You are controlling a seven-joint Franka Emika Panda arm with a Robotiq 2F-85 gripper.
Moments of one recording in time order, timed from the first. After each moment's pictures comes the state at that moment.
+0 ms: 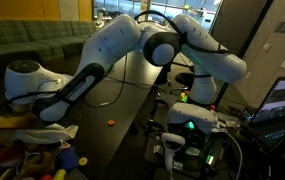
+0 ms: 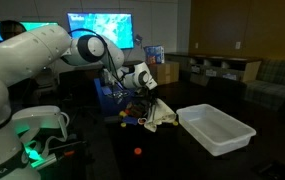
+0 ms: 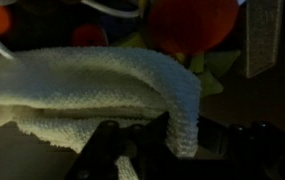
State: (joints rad) arm 0.63 1.11 -0.16 -1.21 -0.15 2.68 1.51
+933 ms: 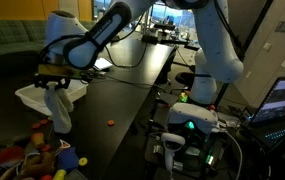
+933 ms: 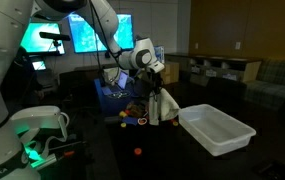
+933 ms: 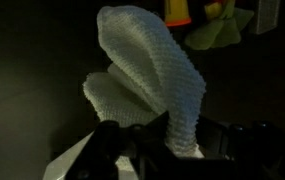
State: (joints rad) arm 0.42 0.53 -0.04 -1.84 -0.13 2.72 1.19
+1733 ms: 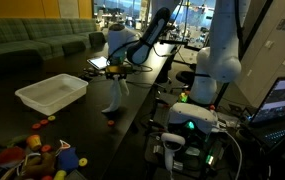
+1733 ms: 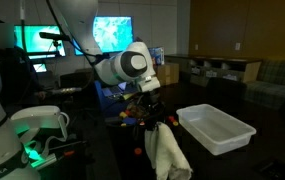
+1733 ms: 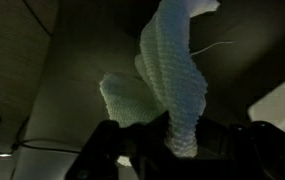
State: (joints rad) arm 0.29 0.15 -0.31 -2.46 -0.63 2.68 1.59
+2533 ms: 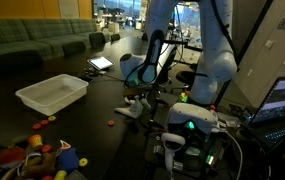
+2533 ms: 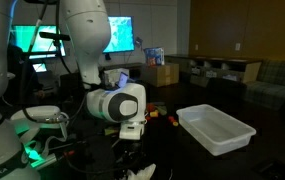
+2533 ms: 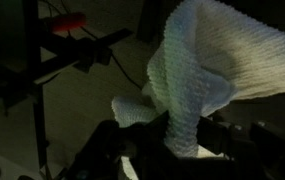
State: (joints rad) arm 0.10 0.40 -0.22 -2.59 -0.60 2.72 1.69
